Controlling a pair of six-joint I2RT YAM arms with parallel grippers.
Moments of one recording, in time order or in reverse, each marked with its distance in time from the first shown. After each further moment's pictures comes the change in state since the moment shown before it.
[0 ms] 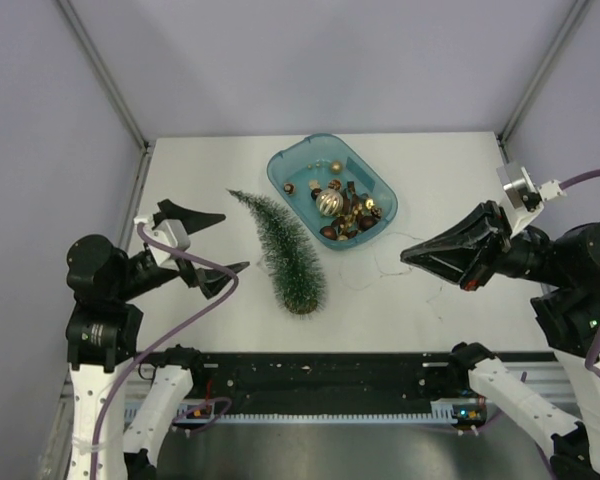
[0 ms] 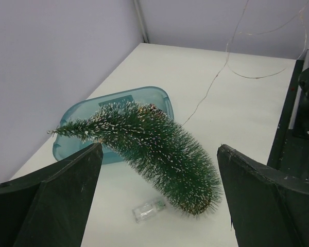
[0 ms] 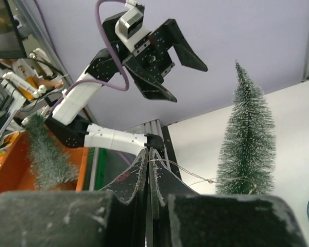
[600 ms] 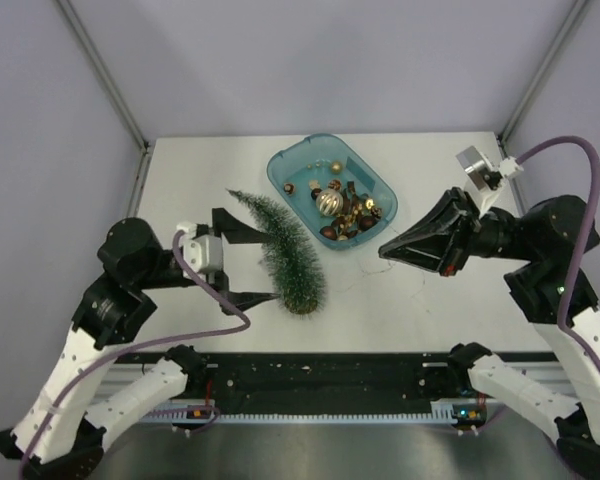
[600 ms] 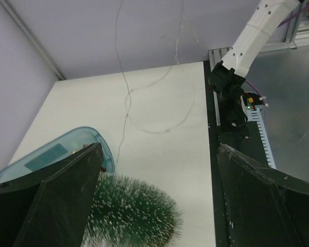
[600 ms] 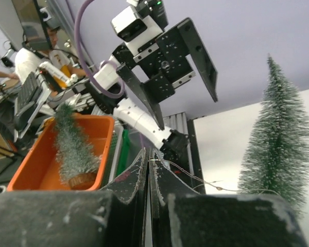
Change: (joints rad) left arm -0.417 0.092 0.014 0.057 -0.017 -0.014; right arm 0.052 0.100 -0.050 0.193 -0.090 0.109
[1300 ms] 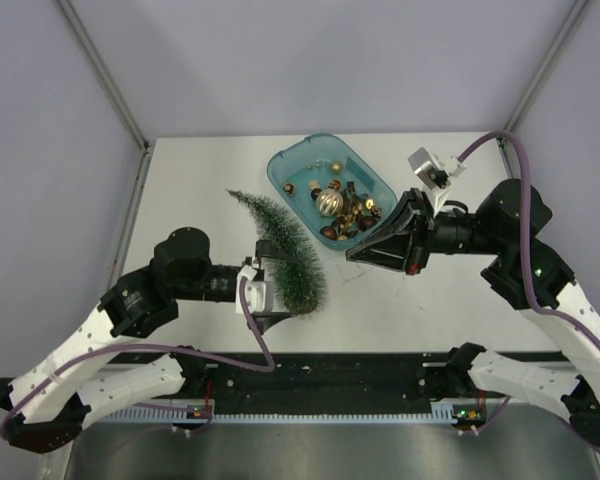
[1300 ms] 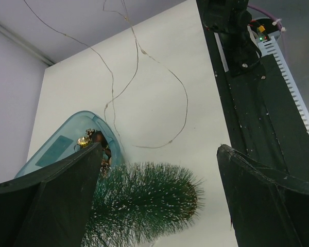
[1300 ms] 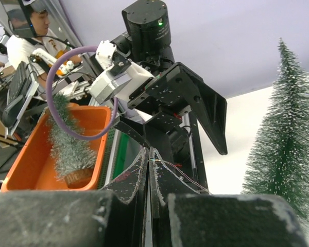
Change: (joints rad) left arm -0.414 0.098 -0.030 -0.169 -0.346 0.435; right arm 0.275 0.124 0.068 -0.154 0.209 -0.178
